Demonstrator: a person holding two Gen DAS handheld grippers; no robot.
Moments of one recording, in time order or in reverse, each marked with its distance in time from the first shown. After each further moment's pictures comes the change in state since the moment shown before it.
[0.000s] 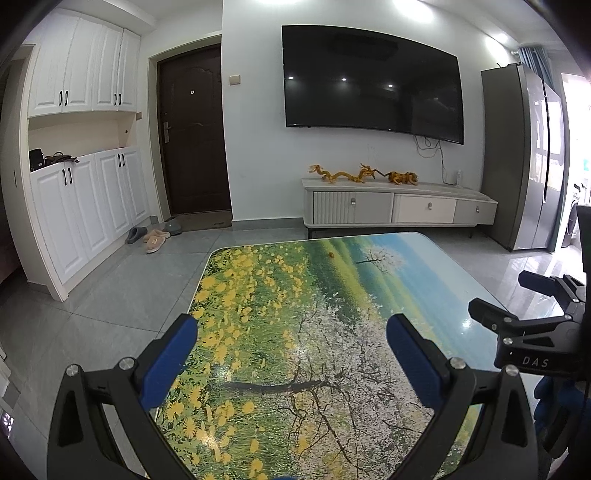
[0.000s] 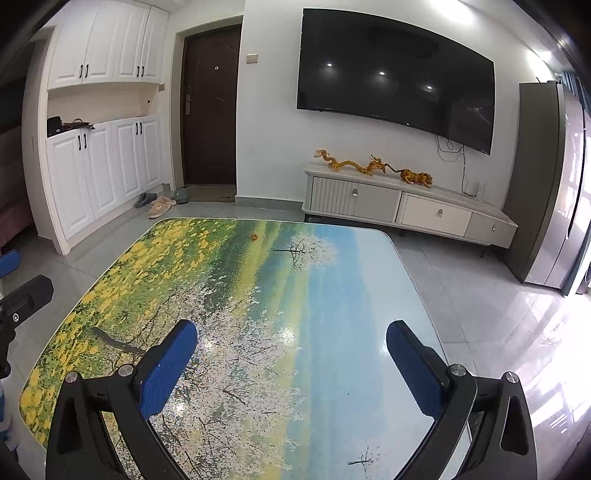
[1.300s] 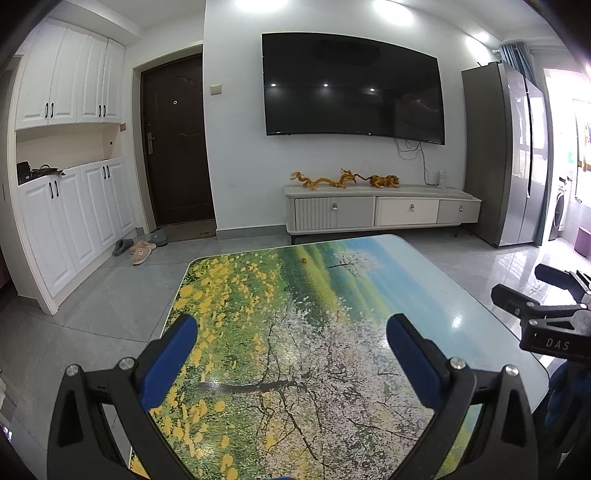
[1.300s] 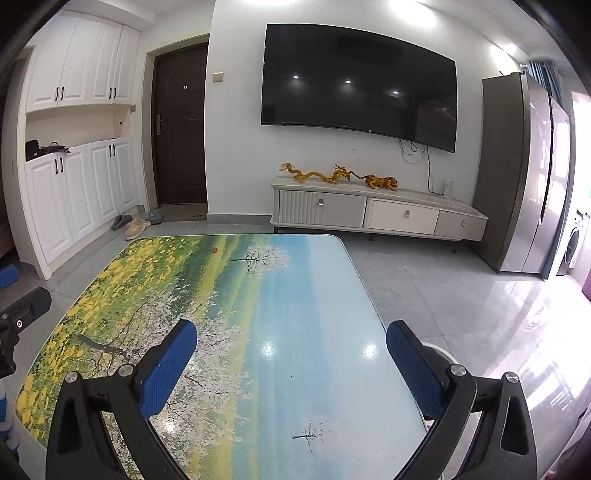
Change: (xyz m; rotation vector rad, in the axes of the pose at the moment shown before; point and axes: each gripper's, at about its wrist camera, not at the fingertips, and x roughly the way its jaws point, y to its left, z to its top) left arm -0.018 -0.037 0.001 0.042 -0.030 -0.057; right arm -0.043 -0.047 -0.015 0.089 -0.057 -0.100
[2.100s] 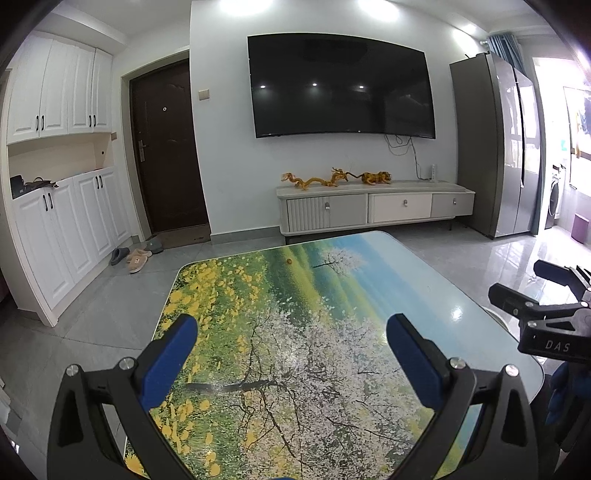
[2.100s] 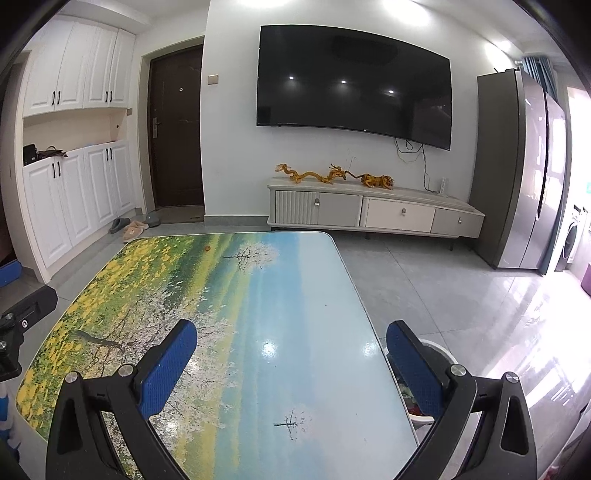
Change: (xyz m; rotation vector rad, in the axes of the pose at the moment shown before) left arm 0.000 -0.025 0.002 0.049 0.002 -0.013; right arm -0.007 -0.016 -0.008 0.020 0.001 -0.004
